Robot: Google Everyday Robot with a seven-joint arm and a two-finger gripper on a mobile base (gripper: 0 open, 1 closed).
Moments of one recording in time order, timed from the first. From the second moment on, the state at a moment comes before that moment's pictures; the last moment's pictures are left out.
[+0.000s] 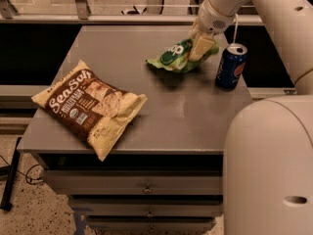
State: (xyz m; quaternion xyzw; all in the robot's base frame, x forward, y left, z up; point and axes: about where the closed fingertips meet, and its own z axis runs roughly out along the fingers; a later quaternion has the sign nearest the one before) arm 0.719 -0.130 0.890 -0.70 0.67 0.02 0.22
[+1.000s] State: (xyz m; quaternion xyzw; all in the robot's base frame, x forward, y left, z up) arm 0.716 -0.140 0.907 -0.68 0.69 0.04 0.23
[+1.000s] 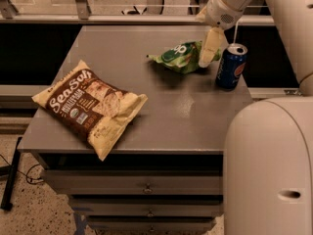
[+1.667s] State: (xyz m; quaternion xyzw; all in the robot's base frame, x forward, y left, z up) arm 0.676 -0.205 0.961 -0.58 0.73 0.12 0.33
